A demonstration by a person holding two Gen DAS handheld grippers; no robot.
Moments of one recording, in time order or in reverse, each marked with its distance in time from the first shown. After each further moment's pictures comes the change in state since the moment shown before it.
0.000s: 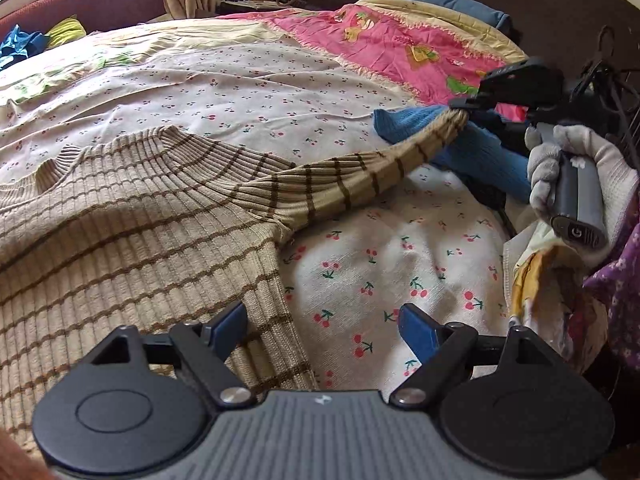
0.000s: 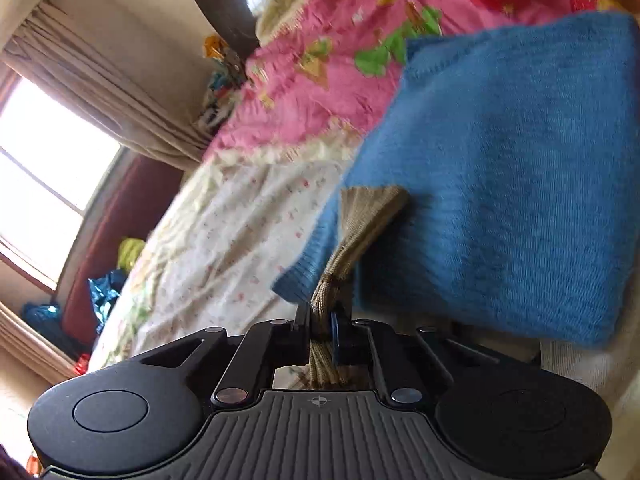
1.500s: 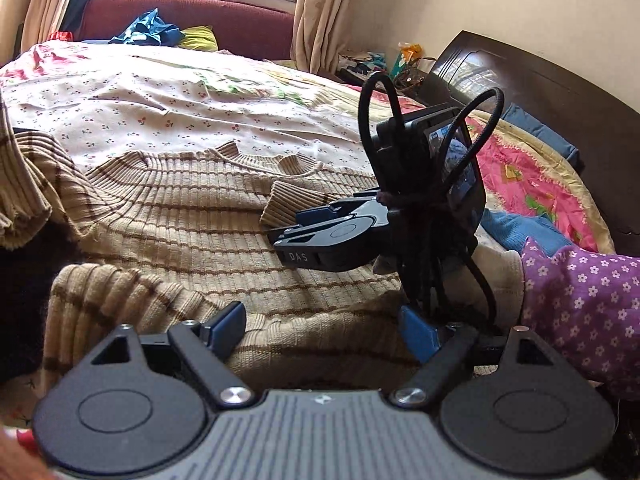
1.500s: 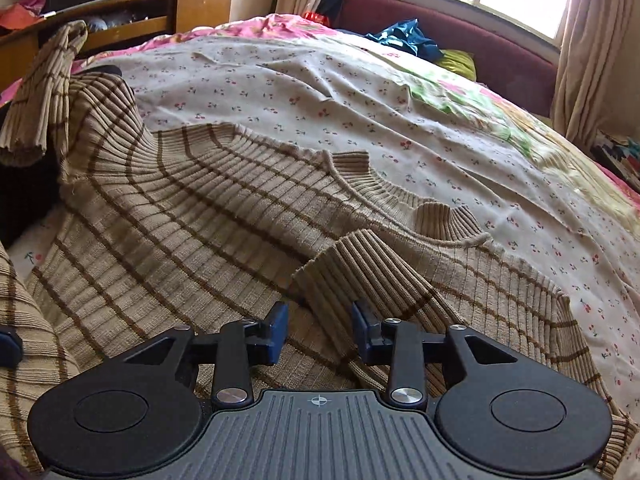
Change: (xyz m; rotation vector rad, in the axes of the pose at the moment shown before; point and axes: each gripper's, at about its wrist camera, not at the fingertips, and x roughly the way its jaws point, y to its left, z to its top) left arm -0.159 0.140 -0.106 -0.296 -0.251 0.137; right arm 0.030 0.254 -0.369 -1.453 0.403 0.312
